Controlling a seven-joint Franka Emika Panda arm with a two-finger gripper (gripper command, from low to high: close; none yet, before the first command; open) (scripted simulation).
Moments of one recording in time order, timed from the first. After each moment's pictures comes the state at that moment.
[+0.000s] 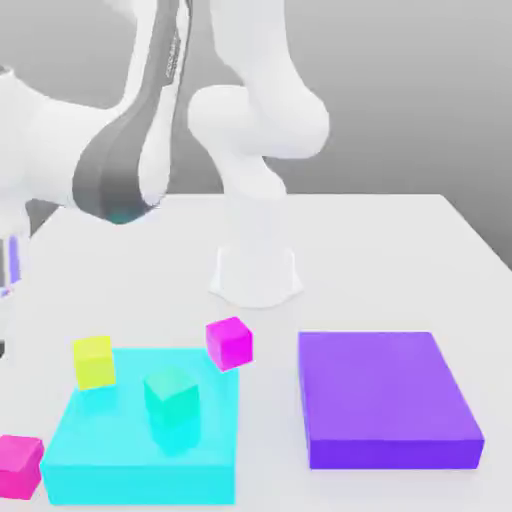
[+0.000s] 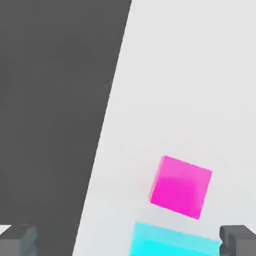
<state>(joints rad) -0.53 0.25 0.00 -2.27 -0.10 2.60 1.85</state>
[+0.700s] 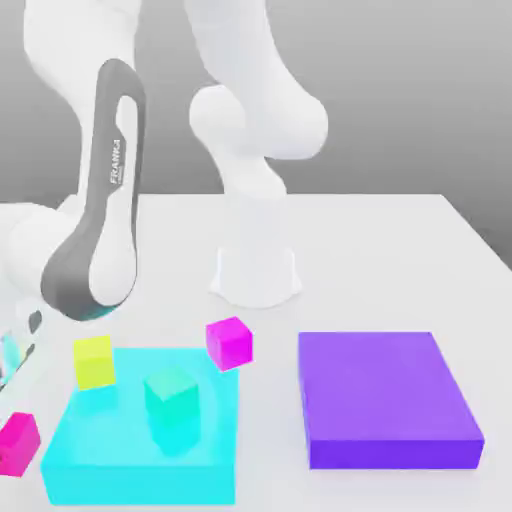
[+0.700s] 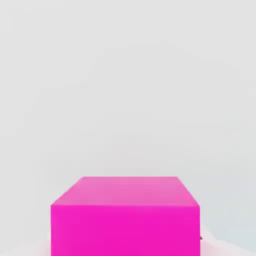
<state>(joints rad) -0.56 0.33 -0.01 -2.30 -0.03 2.63 1.93</state>
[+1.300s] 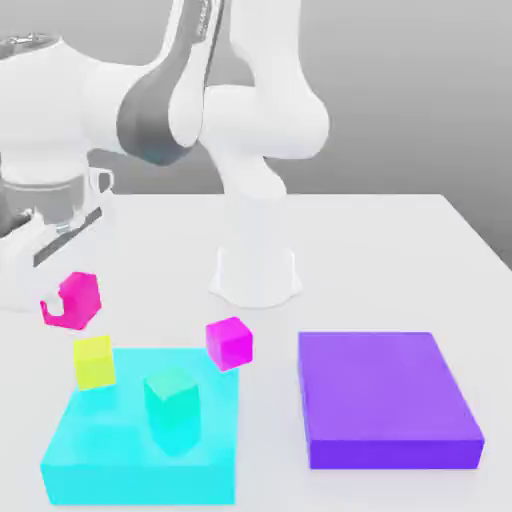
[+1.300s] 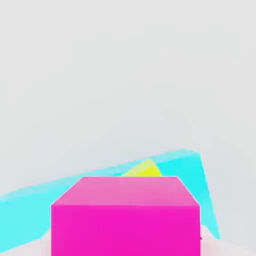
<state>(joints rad) -0.52 -0.20 -0.05 -2.69 -0.02 2.49 2.06</state>
